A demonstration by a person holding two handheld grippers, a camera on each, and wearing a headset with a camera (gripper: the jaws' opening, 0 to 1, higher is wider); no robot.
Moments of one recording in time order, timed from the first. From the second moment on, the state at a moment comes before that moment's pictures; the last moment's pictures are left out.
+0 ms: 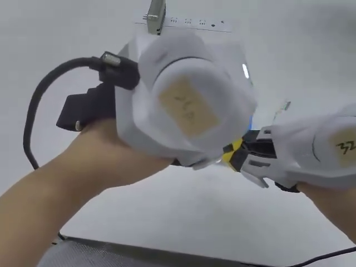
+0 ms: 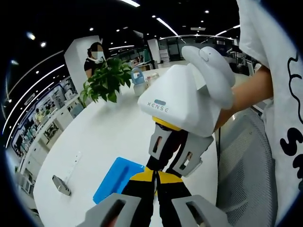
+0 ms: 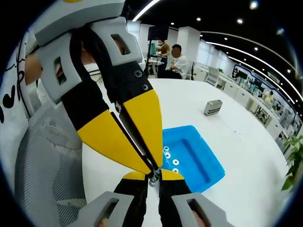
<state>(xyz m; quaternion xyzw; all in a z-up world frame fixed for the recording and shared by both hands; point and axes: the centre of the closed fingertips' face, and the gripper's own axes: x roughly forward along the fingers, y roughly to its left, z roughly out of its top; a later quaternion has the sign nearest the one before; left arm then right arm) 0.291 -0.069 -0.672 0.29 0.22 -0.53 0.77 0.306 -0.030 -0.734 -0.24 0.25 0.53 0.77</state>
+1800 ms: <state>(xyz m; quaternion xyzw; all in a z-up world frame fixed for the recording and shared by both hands) 0.357 -0.069 -0.718 0.27 0.22 -0.49 0.80 0.370 -0.038 -0.778 -0.24 0.27 0.47 0.80</state>
